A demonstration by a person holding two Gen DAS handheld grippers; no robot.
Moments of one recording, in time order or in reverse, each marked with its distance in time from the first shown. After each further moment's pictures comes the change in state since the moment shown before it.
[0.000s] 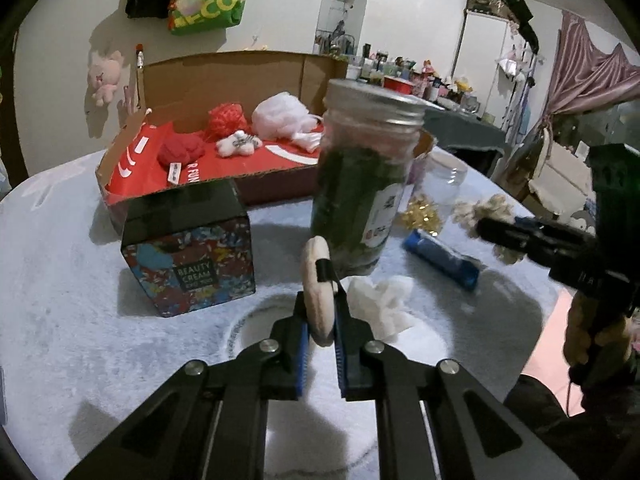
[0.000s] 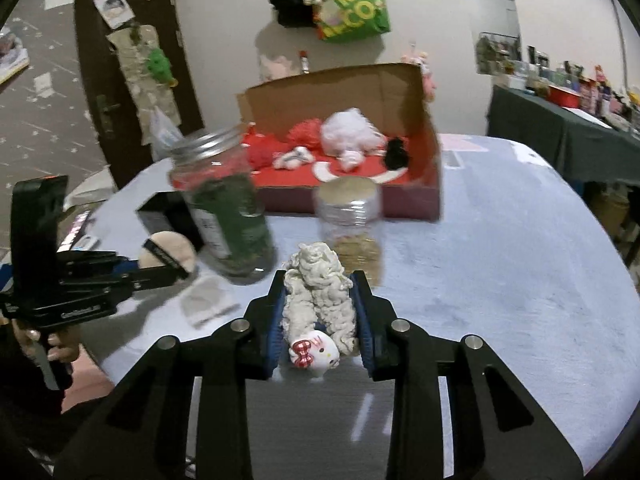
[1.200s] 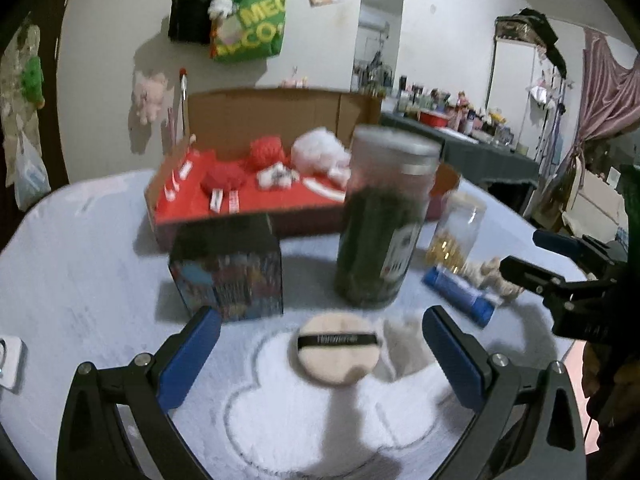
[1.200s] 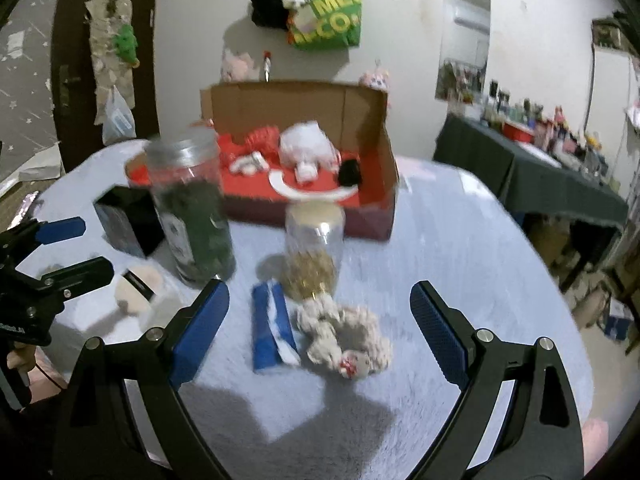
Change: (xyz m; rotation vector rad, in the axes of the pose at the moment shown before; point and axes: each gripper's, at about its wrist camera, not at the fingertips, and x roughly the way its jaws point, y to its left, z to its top) left arm -0.008 -0.003 -0.003 -0.059 -0.109 0.152; right arm -0.002 0.015 0.009 -0.081 0.002 -0.279
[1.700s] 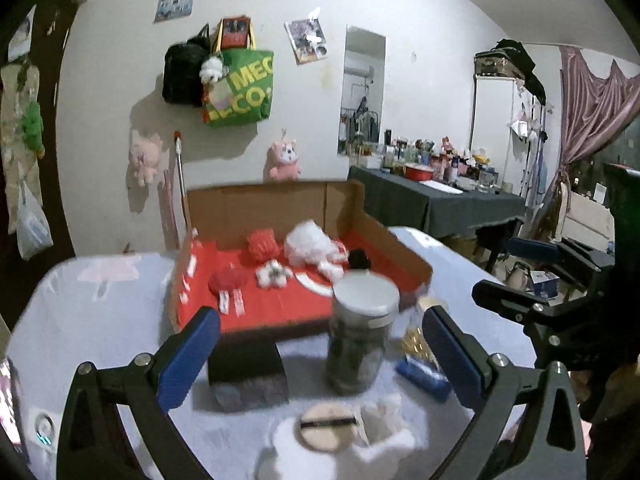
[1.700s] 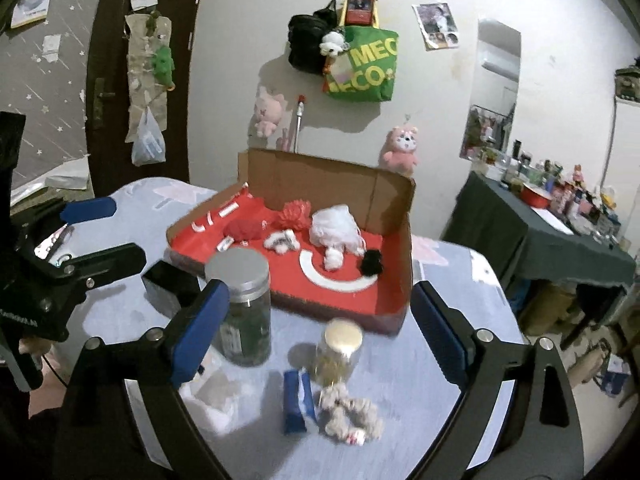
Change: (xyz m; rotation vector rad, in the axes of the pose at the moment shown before) left arm -0.065 -0.009 0.073 0.039 -0.188 -0.026; right arm -0.053 0.024 0.078 -0.112 -0.138 0.062
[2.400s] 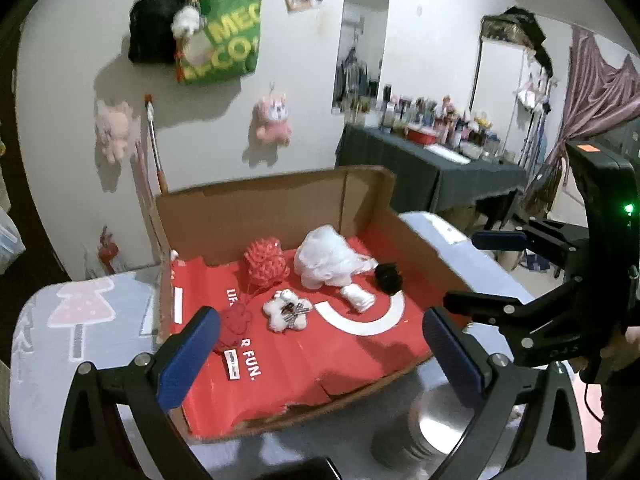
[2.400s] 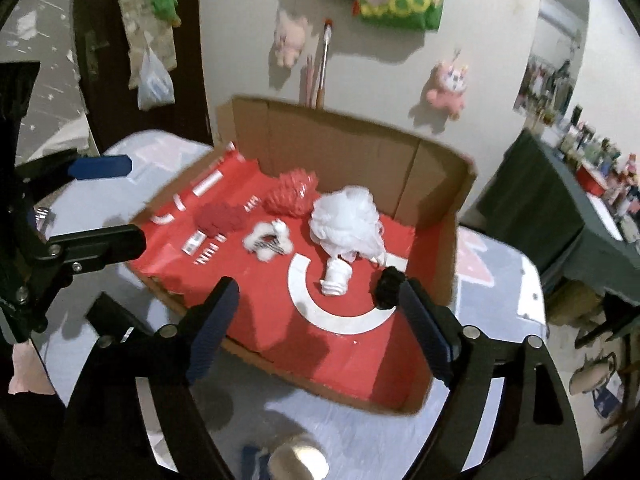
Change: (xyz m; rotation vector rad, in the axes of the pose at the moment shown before) left arm 0.105 0.049 0.101 0.029 0.179 -0.061; right arm 0.150 -0.034 0.086 -0.061 0.279 0.143
